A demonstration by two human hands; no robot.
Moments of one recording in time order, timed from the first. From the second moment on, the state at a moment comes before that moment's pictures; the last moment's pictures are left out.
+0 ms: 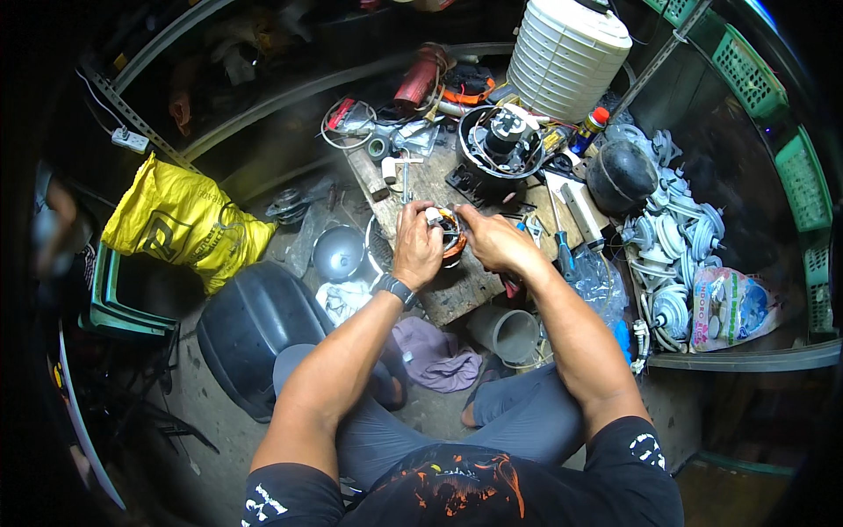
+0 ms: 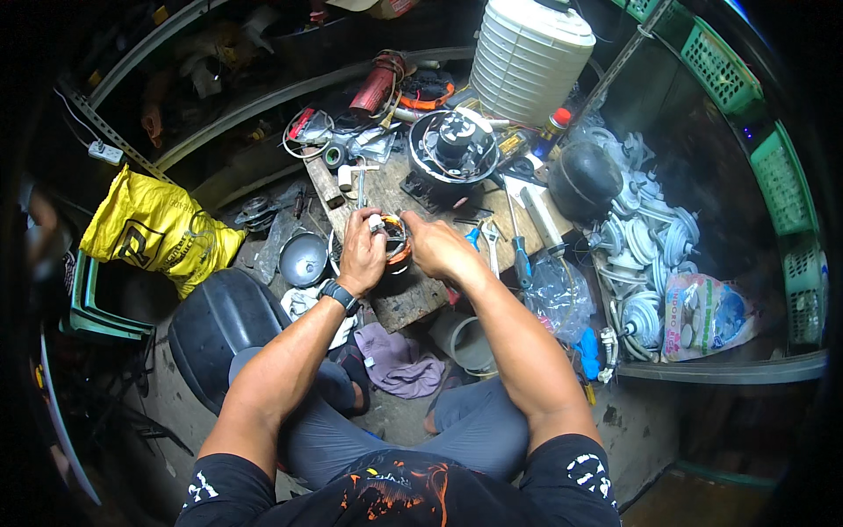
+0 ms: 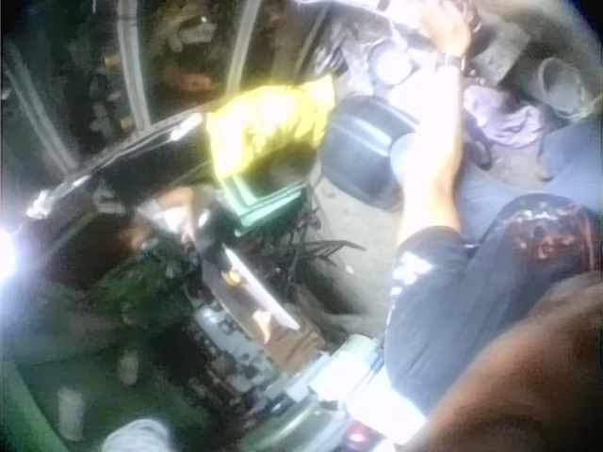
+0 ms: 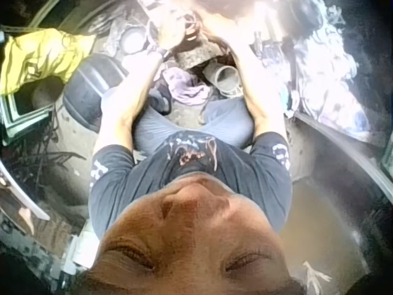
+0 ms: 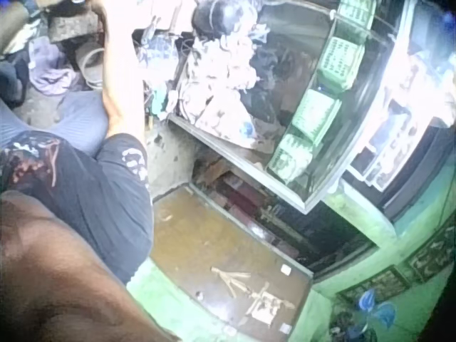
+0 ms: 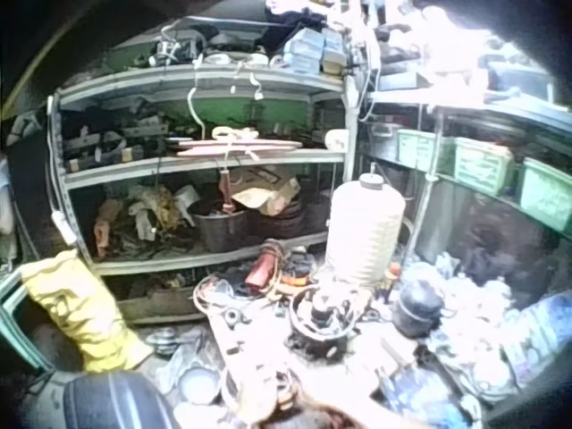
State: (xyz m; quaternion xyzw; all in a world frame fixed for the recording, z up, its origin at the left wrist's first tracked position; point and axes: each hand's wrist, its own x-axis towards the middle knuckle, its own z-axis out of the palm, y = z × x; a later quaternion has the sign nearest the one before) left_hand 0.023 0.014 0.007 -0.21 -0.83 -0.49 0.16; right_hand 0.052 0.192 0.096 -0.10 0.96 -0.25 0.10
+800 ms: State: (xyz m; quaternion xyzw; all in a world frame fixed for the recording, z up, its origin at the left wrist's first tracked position) left_hand 0.010 0.025 0.037 -0.15 -0.92 -0.35 -0.05; right_hand 0.083 0.201 0.034 0.01 0.89 -0.45 0.00
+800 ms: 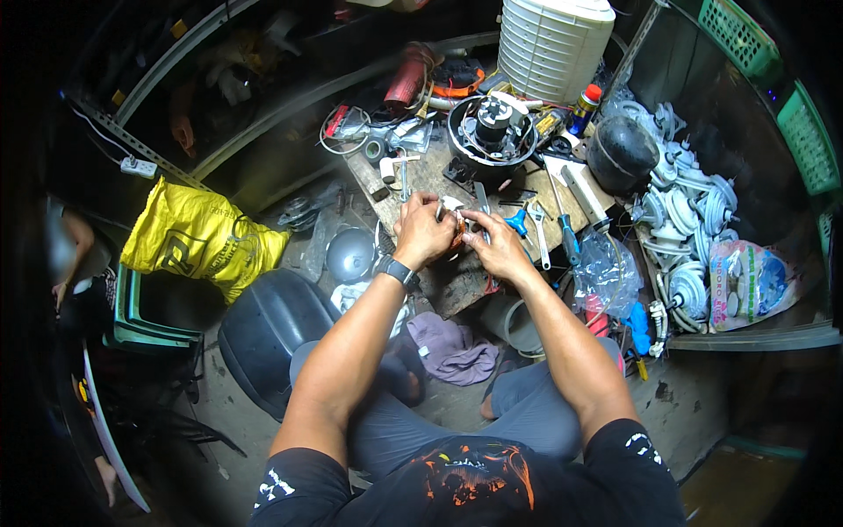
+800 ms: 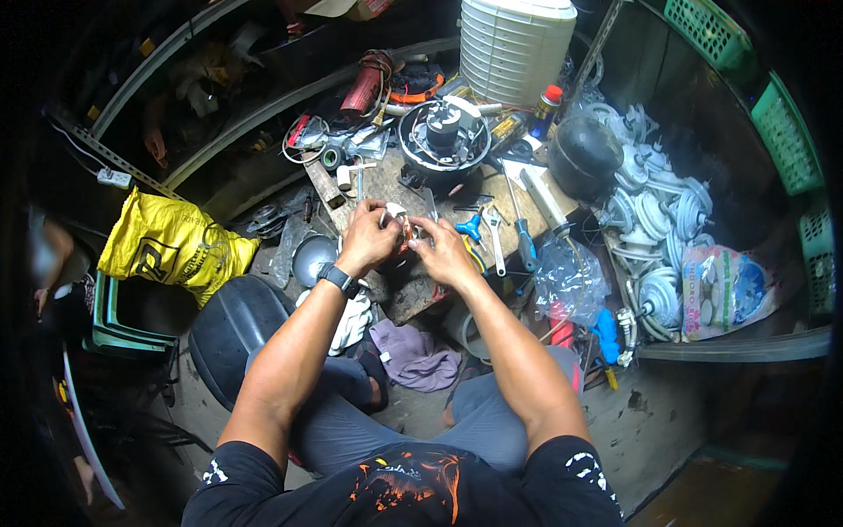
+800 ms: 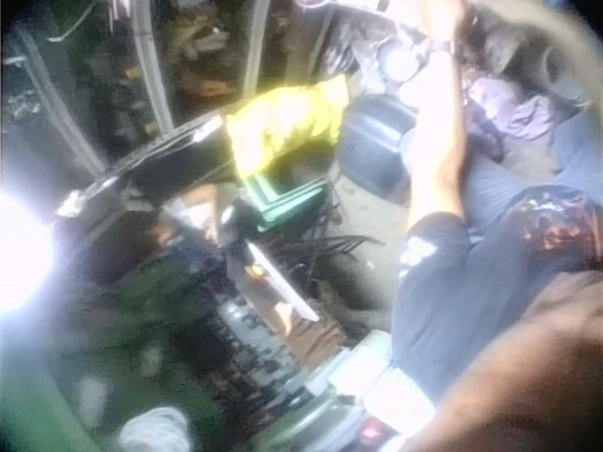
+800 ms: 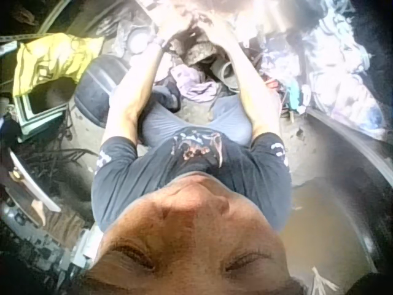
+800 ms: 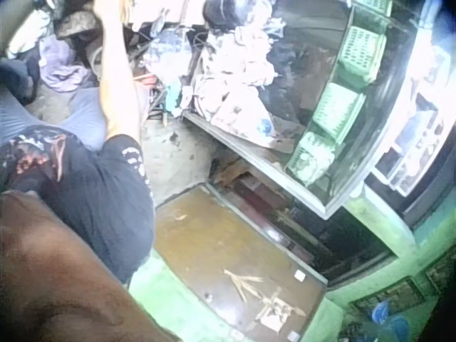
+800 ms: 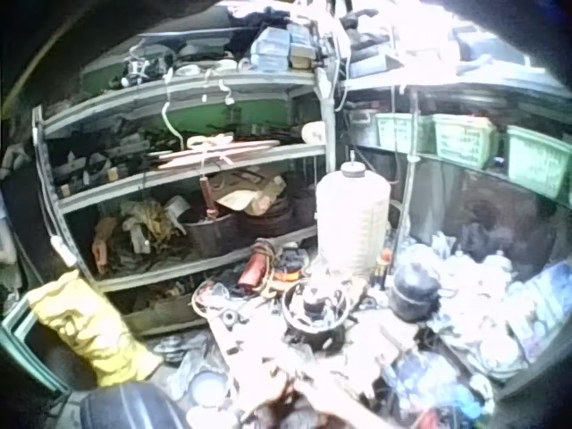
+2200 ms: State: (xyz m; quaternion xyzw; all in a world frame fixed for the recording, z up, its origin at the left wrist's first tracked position) left_hand -0.041 -0.059 0.066 -0.03 -0.74 -0.67 0.00; right_hand 0.076 0.215 0.022 -0.03 0.89 -0.46 -0.05
